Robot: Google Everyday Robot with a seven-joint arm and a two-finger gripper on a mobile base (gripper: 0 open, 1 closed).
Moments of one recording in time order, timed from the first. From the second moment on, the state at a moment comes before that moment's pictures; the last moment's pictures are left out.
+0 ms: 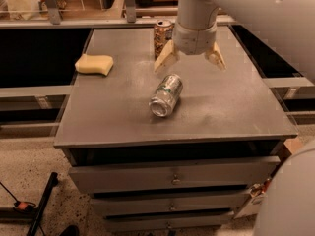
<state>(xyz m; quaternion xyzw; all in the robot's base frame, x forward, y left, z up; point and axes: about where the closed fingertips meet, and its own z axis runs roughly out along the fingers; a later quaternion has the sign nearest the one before) 0.609 -0.096 0.883 -0.02 1.00 -0.01 0.07</state>
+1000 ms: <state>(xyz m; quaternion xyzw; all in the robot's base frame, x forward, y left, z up) 0.576 -0.079 0.809 0.08 1.00 -0.02 -0.04</state>
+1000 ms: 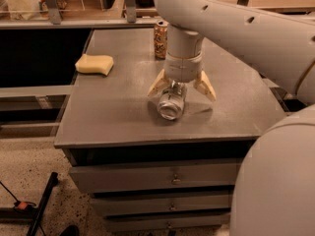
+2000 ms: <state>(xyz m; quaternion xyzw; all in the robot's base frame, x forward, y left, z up) 0.569 -0.064 0.810 0.07 1.00 0.01 -0.06</state>
